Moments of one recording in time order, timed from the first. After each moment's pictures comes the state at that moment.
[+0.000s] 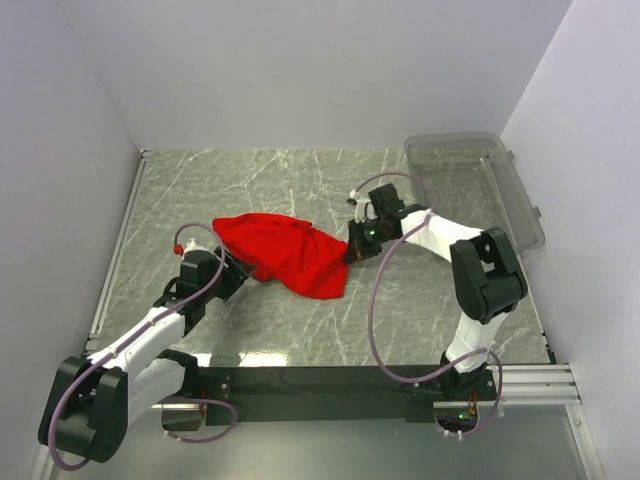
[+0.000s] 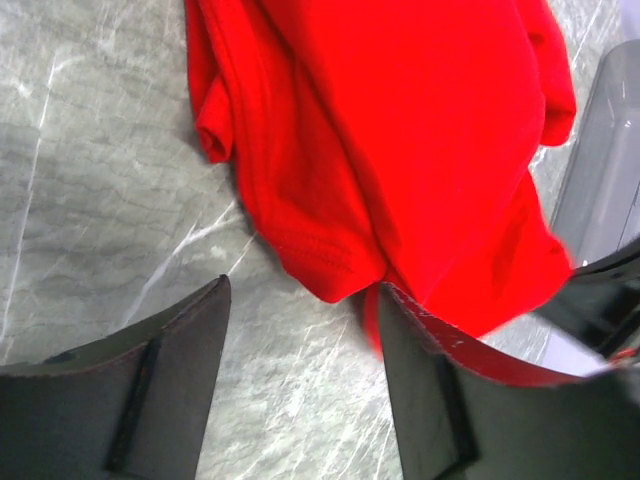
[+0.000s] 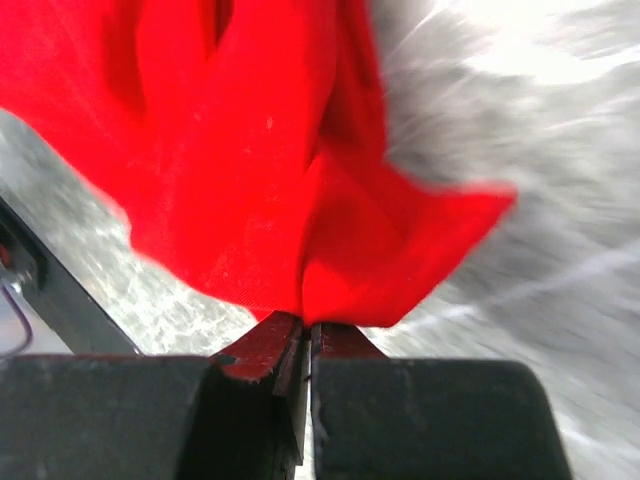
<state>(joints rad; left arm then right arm) -0.27 0.99 0.31 0.06 0.07 -1.03 0.41 1.79 1.13 -0.42 -0.54 0.16</state>
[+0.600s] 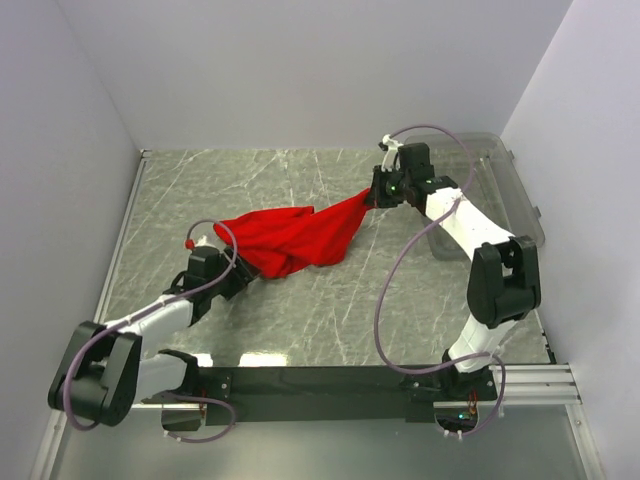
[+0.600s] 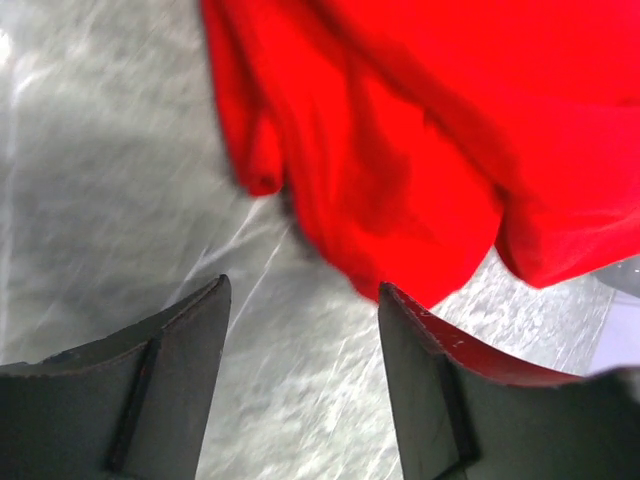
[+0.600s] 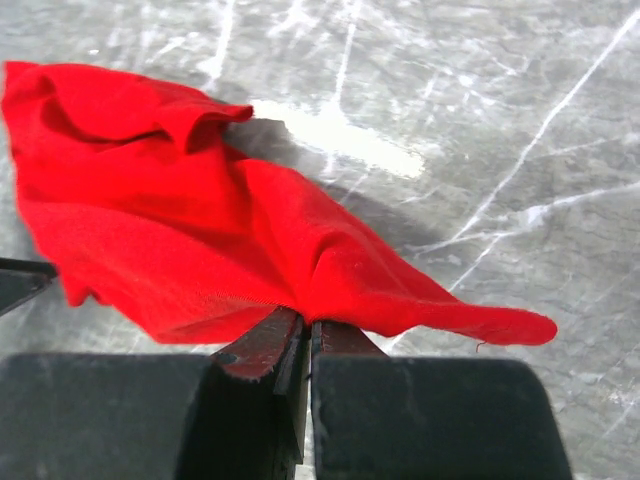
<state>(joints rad) -0.27 1.15 0.31 0.15 0.11 -0.93 0.26 1.71 1.35 -0.36 -0.35 0.18</state>
